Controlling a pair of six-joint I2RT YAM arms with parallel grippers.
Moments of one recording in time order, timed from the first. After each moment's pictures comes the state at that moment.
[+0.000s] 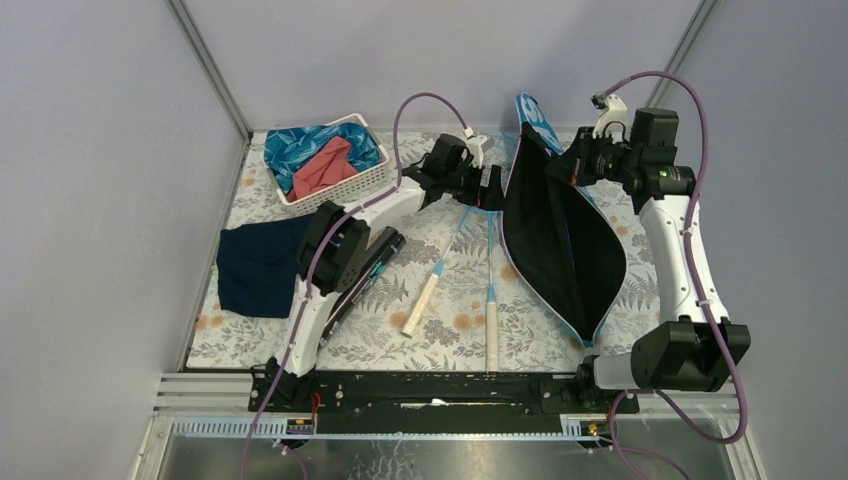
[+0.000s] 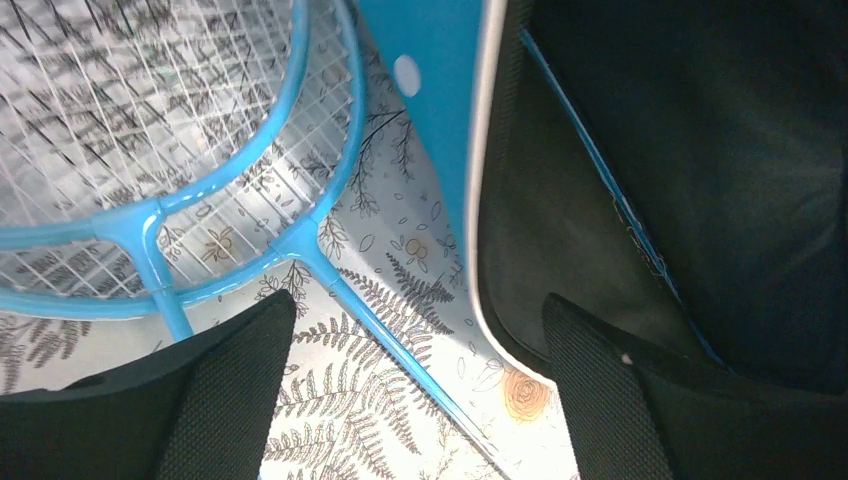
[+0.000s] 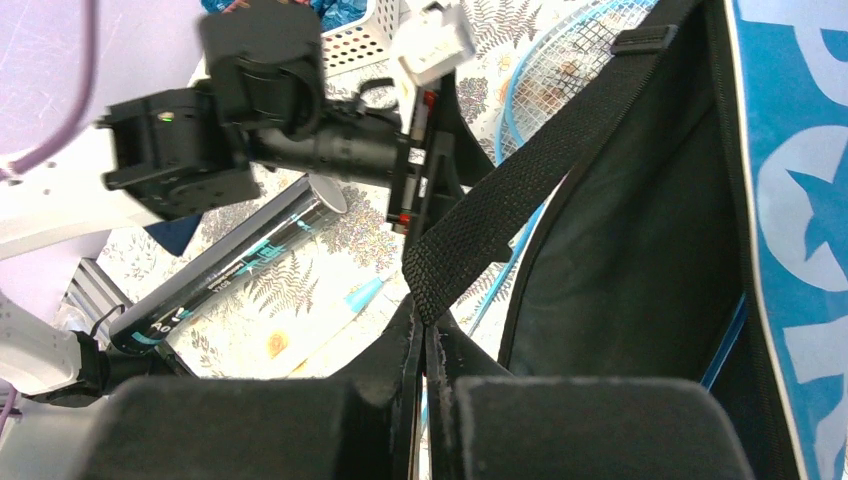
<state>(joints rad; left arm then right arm) -0.59 2.31 1.86 -0.15 0.51 -0.36 -0.05 1.37 1.44 -0.64 -0.73 0.07</state>
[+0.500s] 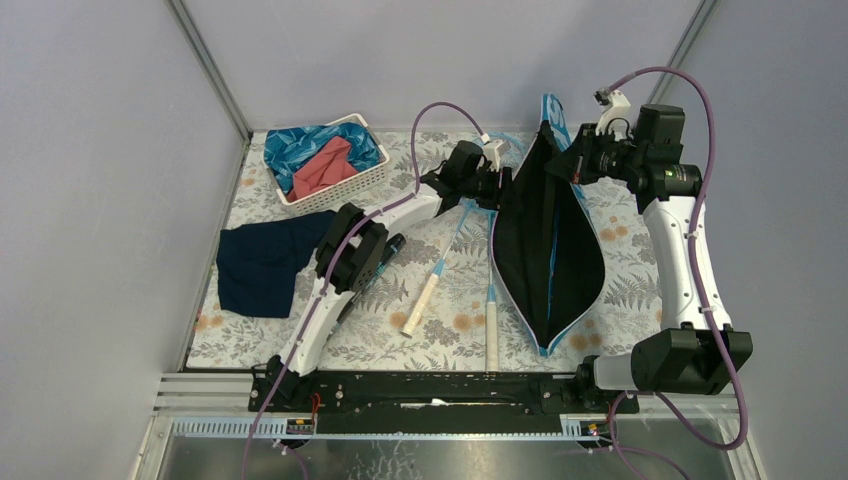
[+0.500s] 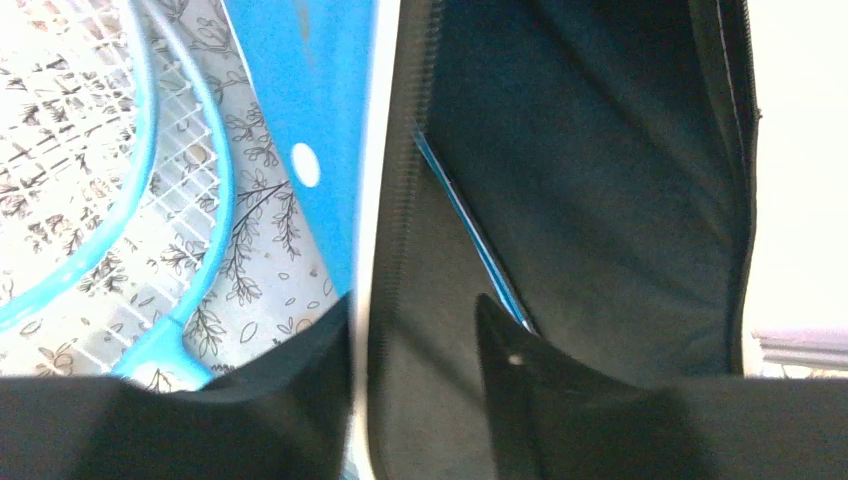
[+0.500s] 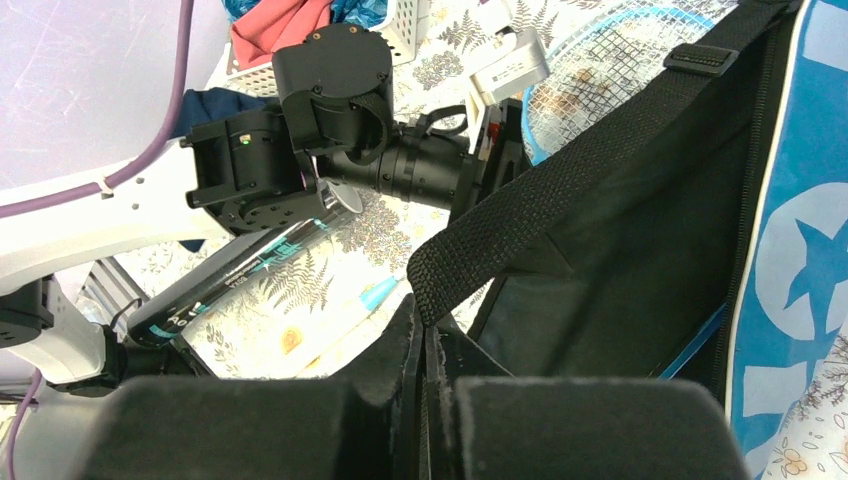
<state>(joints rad) -0.64 2.41 1.96 -0.03 0.56 -0.51 -0.05 1.36 1.48 -0.68 -0.75 0.07</state>
